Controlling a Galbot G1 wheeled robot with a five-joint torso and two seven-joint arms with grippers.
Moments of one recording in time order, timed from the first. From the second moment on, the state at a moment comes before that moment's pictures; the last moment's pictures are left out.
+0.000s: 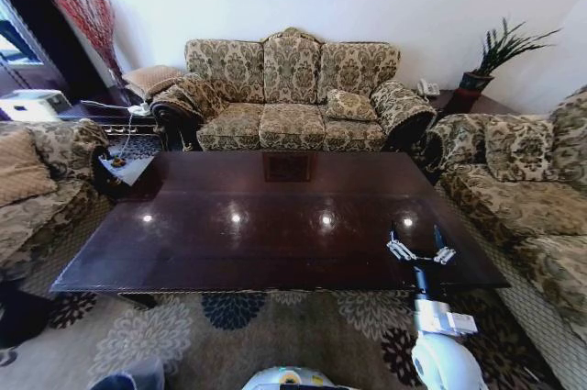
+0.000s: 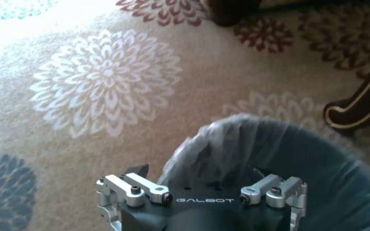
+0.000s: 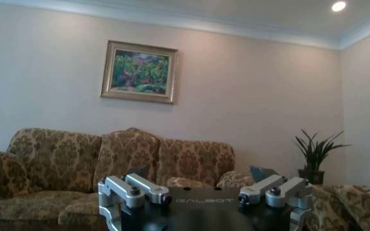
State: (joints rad) left arm 1.43 -1.33 -1.36 -0.77 -0.75 0.04 0.03; right arm -1.63 1.29 0.60 2.13 0.17 0.34 0.22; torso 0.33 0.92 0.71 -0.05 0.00
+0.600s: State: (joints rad) left arm 1.53 -1.40 -1.45 -1.20 -0.82 0.19 0.01; right arm -1.63 1.29 0.60 2.13 0.17 0.34 0.22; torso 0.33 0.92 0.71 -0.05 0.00
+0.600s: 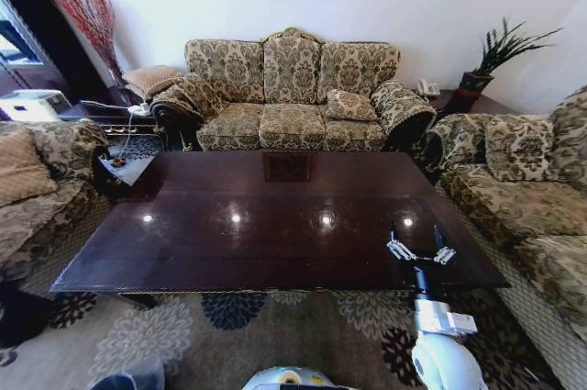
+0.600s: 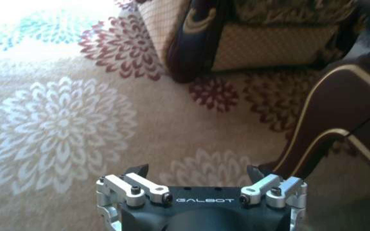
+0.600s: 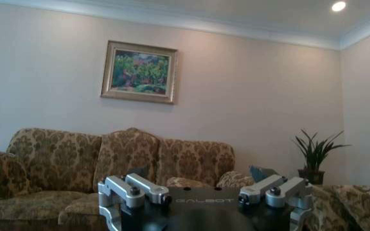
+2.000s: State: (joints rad) left arm 1.70 -1.52 -1.58 -2.09 -0.89 0.37 0.07; right arm -1.64 1.29 0.60 2.13 0.17 0.34 0.22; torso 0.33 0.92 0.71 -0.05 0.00
